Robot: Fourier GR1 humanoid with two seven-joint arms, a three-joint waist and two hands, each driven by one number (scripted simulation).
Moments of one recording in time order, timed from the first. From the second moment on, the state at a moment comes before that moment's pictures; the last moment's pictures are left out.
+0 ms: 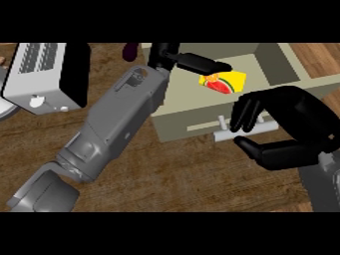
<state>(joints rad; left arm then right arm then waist) -1.27 0.00 -0.29 -0.41 0.54 0.26 -0.39 -0.40 -0.22 0.05 -1.76 -0.31 0.50 0.11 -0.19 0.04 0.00</state>
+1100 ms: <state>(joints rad) -1.15 0.02 -0.24 -0.46 0.67 0.24 -0.55 -0.34 -0.33 0.35 -1.38 0.42 0.41 -0.04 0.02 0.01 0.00</state>
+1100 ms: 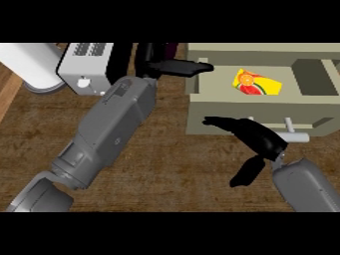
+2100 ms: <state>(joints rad) -0.91 0.16 -0.24 -0.68 0.68 0.07 -0.51 -0.78 -0.32 0.11 -0.57 0.45 0.21 -0.41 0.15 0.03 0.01</state>
